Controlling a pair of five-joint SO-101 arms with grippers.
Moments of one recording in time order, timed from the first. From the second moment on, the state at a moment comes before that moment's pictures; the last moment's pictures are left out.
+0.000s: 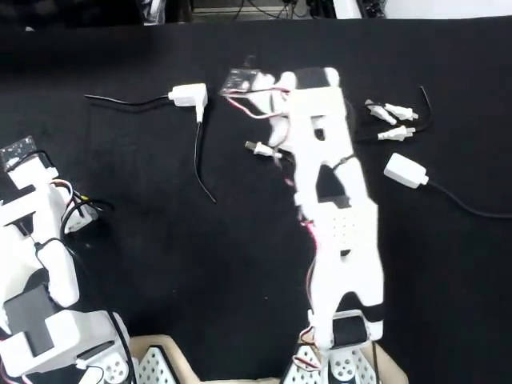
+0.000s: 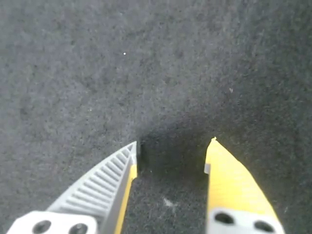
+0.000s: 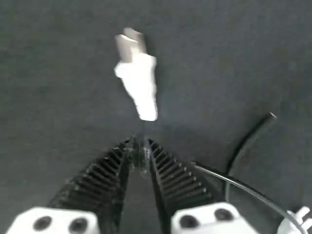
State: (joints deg) left arm -34.2 -7.3 42.9 47.0 0.1; right arm -11.7 47.1 -52.3 94.9 58.9
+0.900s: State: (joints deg) left arm -34.2 -7.3 42.9 47.0 0.0; right arm -15.3 66.0 -66.2 94.5 53.5
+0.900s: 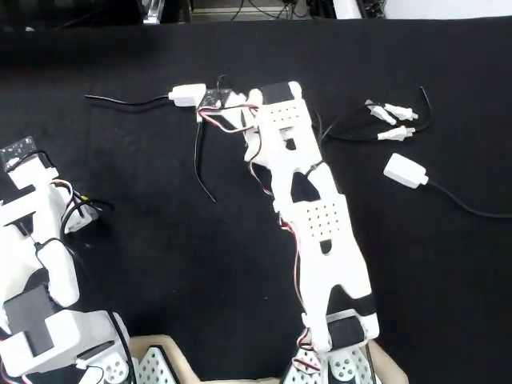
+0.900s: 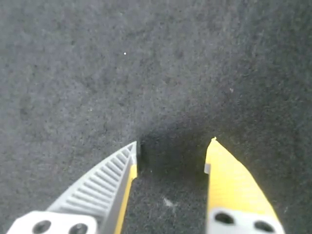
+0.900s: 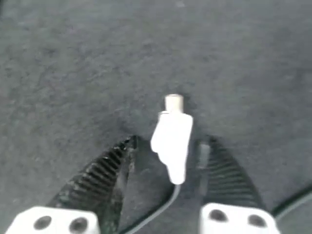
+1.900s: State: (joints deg) left arm -39.6 -7.3 42.9 47.0 5.6; right arm -50.5 69.9 -90.7 98.9 30.3
